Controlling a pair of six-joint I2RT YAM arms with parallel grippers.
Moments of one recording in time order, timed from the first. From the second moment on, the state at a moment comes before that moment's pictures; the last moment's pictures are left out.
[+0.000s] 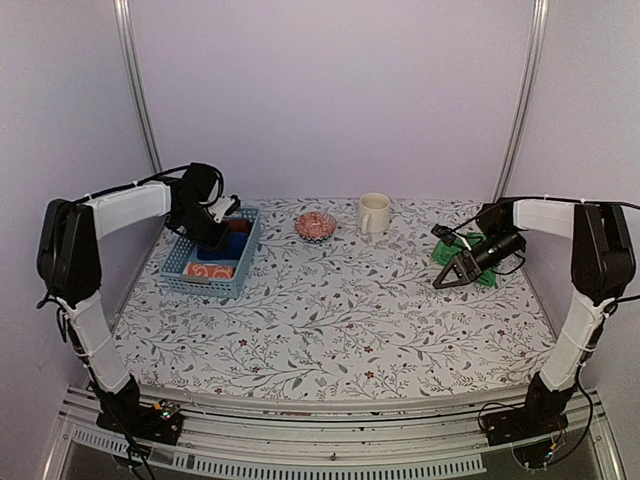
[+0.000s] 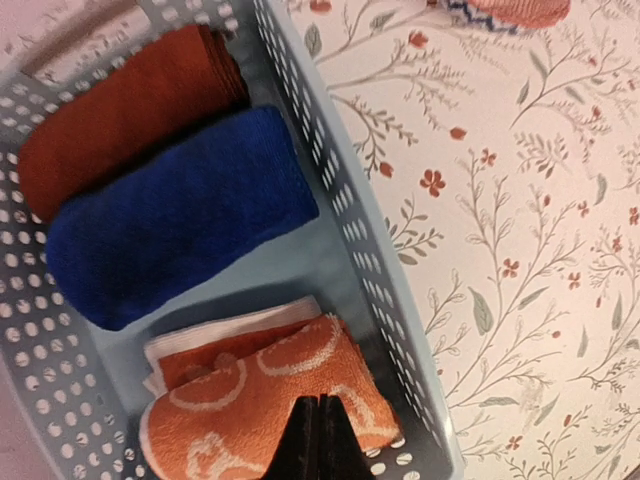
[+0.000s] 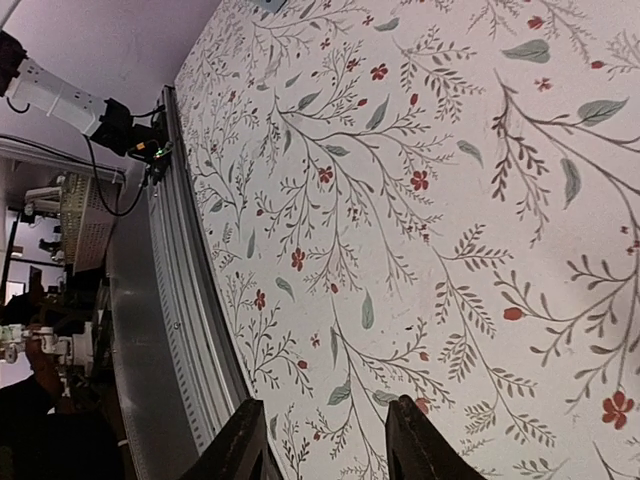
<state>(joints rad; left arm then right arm) -0.29 1.86 1.47 -0.75 0.06 0.14 0.12 1.85 1.29 -1.13 -0.96 -0.68</state>
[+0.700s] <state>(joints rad) -0.37 1.14 0.96 -0.03 0.21 0.06 -0.02 1.60 1.27 -0.63 -0.31 -0.38</state>
